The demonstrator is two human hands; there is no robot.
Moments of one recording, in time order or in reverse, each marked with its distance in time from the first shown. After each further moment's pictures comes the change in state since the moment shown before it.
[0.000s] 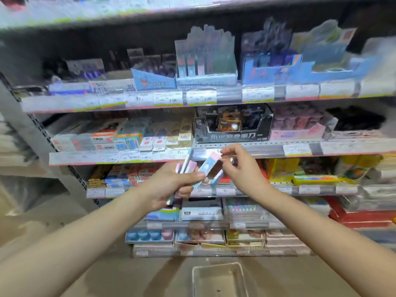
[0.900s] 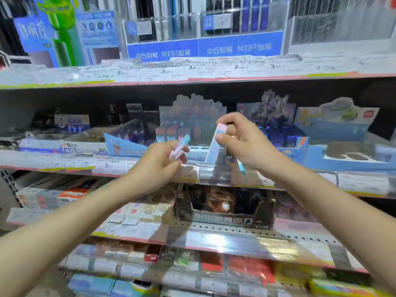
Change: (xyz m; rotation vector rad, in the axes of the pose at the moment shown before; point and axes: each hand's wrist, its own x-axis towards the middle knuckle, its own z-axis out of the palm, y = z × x) left_hand 0.157 0.133 -0.022 1.041 0.514 0.556; right_hand 0.223 -0.045 -0.108 0.011 -0.147 -0.370
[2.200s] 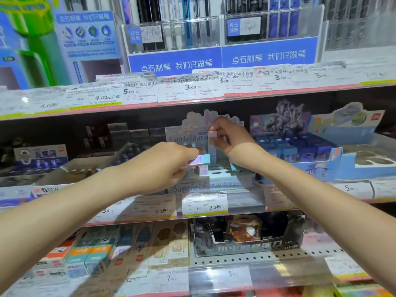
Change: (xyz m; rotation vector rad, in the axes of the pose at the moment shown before) left_hand 0.077 -0.059 -0.047 0.460 -0.251 0.562; right_hand 0.092 0.018 0.050 -0.354 0.127 0.093
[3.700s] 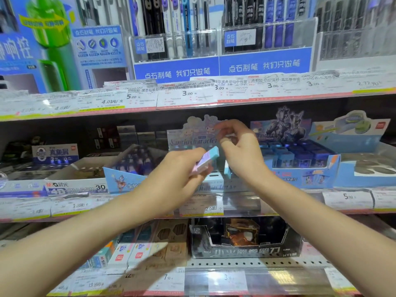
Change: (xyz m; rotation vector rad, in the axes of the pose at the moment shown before) left_hand -0.010 0.055 0.002 -0.347 0.312 -0.134; right_hand -0.030 -0.019 -0.003 0.393 0.297 -0.039
